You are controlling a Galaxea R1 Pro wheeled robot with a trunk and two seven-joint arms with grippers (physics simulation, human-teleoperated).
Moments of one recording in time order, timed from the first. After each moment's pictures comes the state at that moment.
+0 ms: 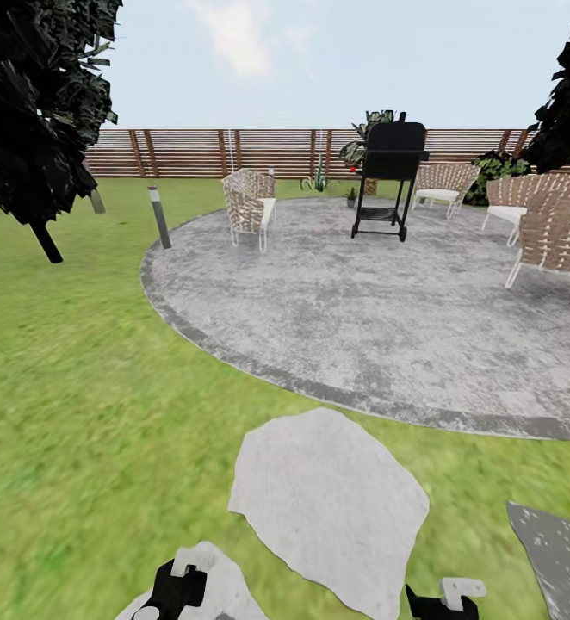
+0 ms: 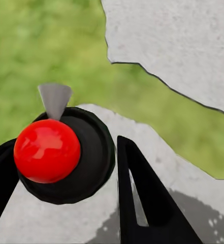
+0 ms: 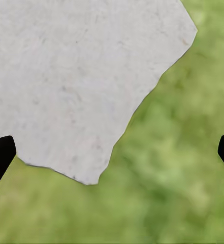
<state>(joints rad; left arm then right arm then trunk) -0.47 -0.02 -0.23 -0.14 0.09 -0.28 0.04 -0.44 -0.13 0.12 -0.03 -0.22 -0.44 0.10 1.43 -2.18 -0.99</state>
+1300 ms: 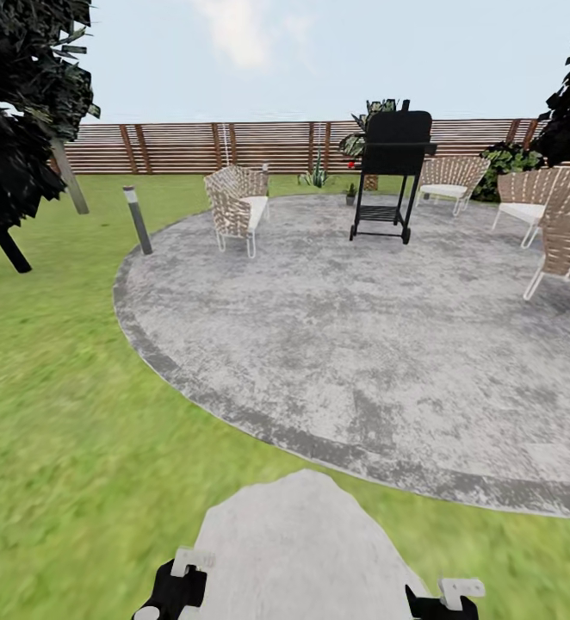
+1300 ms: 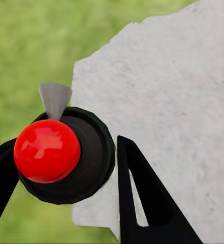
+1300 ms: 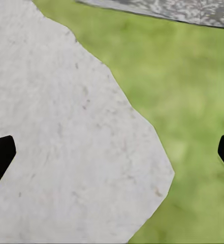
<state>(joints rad) -0.47 -0.02 -0.23 -0.14 0.09 -0.28 0.04 -0.44 -0.13 0.12 -0.03 -0.22 -0.44 0.10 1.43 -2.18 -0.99</state>
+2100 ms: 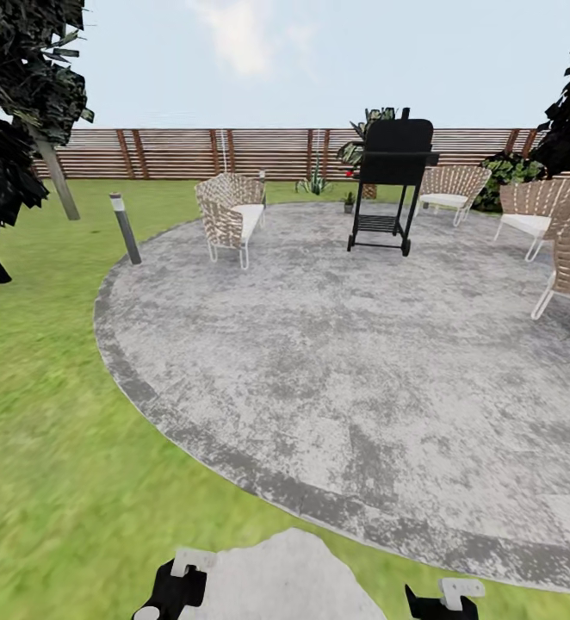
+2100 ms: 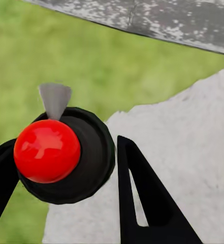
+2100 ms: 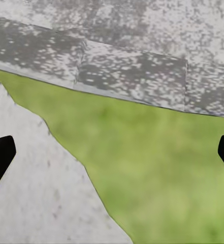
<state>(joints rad) -0.47 -0.02 -0.23 -0.14 0.09 -0.28 0.04 -0.44 -0.13 0.12 -0.03 -0.22 -0.44 0.10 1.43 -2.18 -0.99</state>
